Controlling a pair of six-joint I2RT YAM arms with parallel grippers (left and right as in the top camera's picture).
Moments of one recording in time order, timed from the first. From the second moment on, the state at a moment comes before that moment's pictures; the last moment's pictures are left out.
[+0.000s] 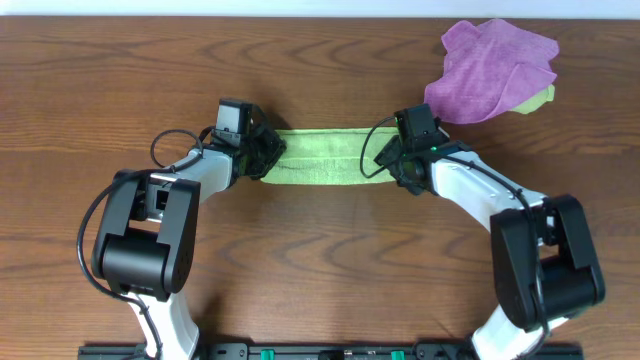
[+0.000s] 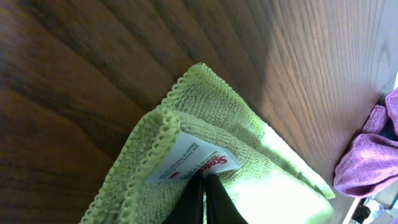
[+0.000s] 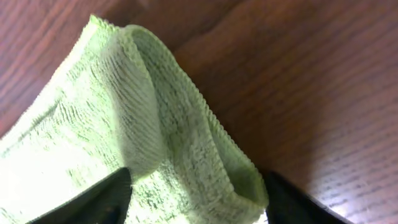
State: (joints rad) left arm -0.21 1.97 1.01 -0.01 0.40 -1.08; right arm 0.30 1.84 1.04 -0.36 0.02 1.01
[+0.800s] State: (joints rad) left arm -0.21 1.97 1.01 -0.01 0.40 -1.08; right arm 0.34 1.78 1.07 -0.28 0.02 0.89
